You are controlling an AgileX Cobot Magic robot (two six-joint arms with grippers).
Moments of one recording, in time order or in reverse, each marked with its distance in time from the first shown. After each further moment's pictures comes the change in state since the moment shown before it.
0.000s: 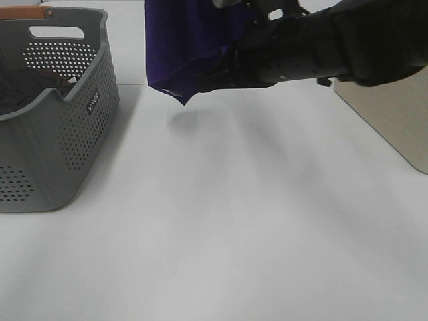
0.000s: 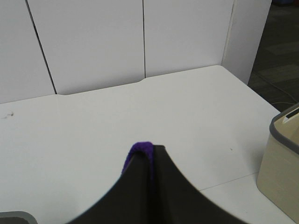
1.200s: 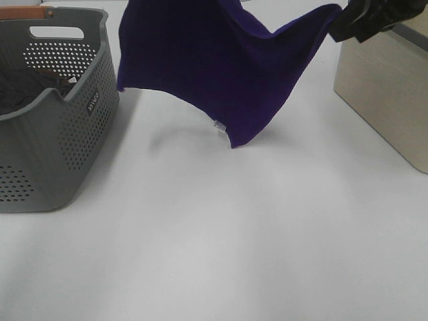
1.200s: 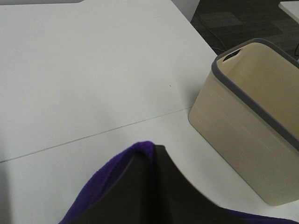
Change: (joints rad) left arm 0.133 0.000 -0.006 -0.604 0.148 0.293; right arm -0.411 -0.140 -0.303 -0.941 0.878 0.454
